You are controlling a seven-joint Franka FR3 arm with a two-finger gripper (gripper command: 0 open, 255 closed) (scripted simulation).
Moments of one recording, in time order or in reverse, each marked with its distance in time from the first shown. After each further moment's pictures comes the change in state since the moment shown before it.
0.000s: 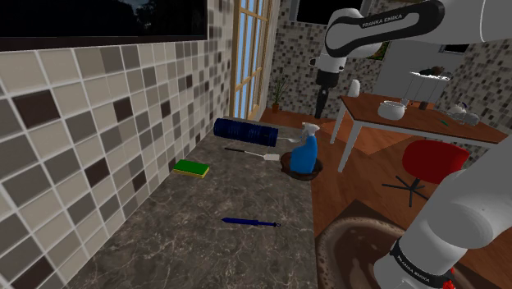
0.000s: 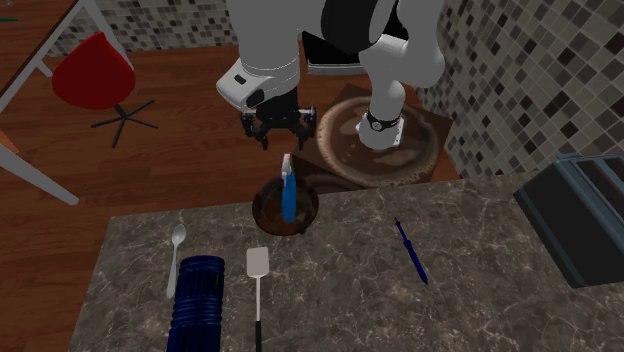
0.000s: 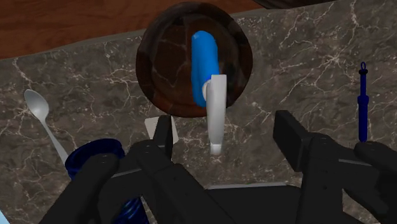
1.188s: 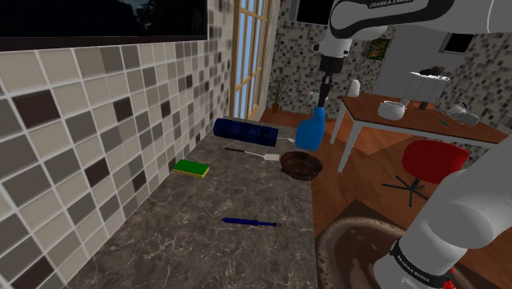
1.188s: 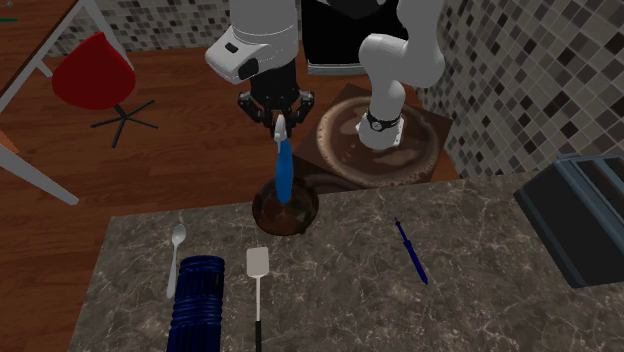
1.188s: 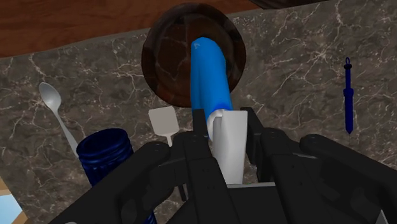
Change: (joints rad) arm 0.001 -0.002 0.003 0.120 0.001 -0.122 -0.001
